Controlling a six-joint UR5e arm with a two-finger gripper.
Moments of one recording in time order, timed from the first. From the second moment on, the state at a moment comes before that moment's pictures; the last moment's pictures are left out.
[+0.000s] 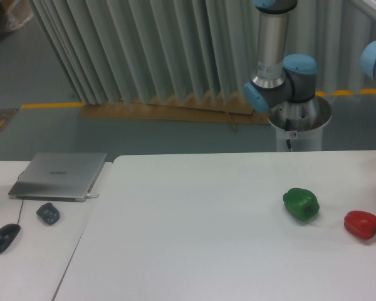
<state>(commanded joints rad) 2.80 -1.77 -1.63 -1.26 1.55 1.92</state>
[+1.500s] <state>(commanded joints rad) 2.81 -1.77 -1.61 -1.21 1.50 1.92</state>
